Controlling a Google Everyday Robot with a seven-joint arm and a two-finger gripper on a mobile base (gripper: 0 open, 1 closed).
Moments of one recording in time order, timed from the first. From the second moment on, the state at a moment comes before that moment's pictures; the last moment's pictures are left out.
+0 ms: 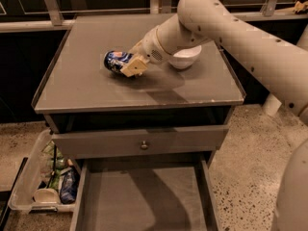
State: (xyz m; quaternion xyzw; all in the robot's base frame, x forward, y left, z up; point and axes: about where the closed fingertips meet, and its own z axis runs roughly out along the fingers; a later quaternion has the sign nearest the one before) arm 0.674 0.053 0.870 -0.58 0.69 0.20 0.38
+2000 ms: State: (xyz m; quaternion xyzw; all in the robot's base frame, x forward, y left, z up) arm 0.484 -0.093 0.875 -0.64 0.64 0.16 0.40
